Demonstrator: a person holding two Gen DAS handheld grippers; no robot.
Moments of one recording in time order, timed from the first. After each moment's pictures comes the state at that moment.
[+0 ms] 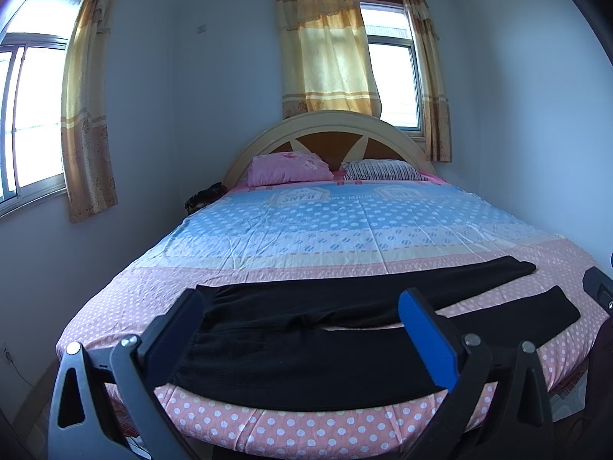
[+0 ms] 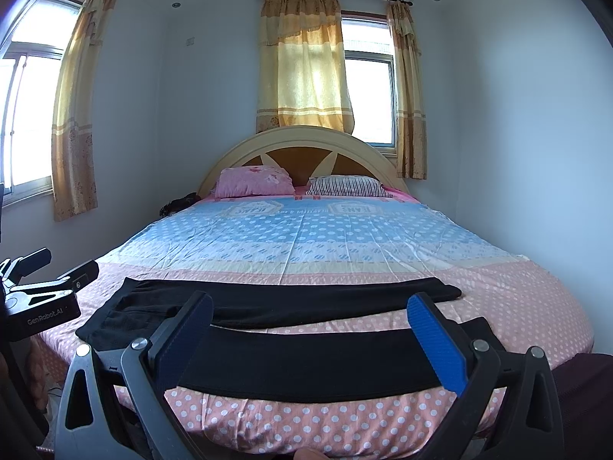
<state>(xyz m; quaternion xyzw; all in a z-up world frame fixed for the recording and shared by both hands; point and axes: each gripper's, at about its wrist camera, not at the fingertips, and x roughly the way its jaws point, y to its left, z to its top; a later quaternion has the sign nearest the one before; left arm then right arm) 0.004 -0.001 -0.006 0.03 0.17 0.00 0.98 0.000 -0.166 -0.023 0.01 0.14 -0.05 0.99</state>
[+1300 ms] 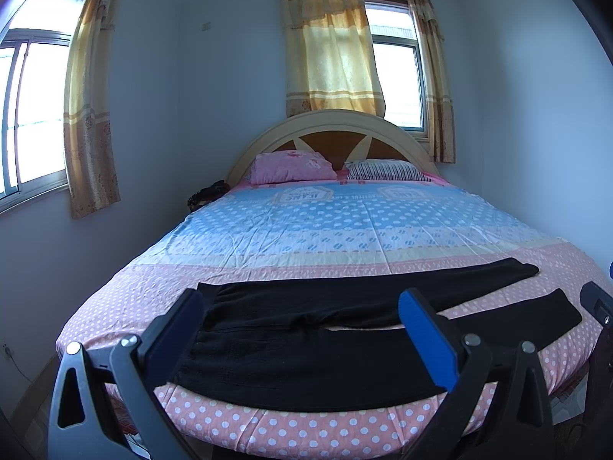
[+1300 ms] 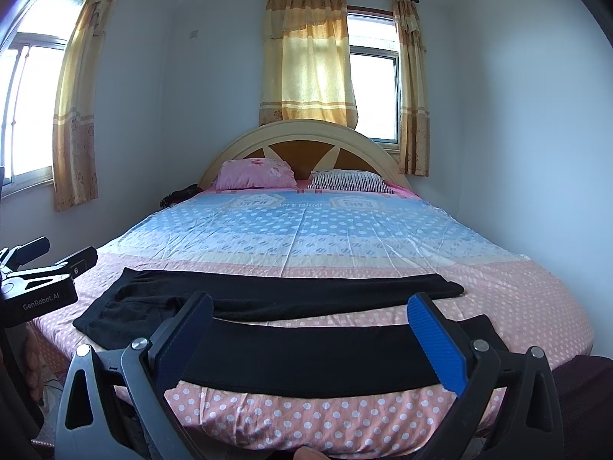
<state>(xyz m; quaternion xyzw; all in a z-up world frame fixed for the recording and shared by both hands) 0.006 0.001 -0.007 0.03 0.17 0.00 0.98 0.004 -0.163 -0.031 0.00 0.15 -0.05 0.99</state>
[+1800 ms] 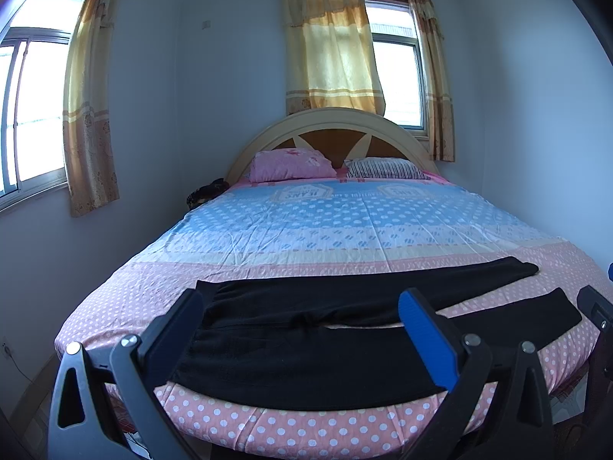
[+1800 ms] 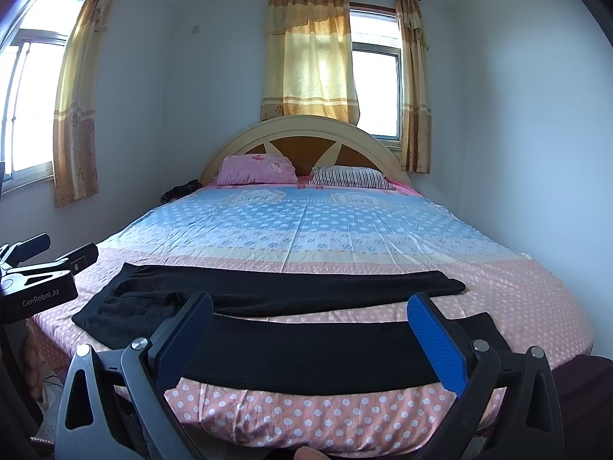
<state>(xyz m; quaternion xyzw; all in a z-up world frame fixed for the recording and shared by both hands) 0.006 -0.002 -0.008 0.02 0.18 0.00 0.98 0.007 -0.161 -0.035 -0.01 0.16 -0.04 0.99</state>
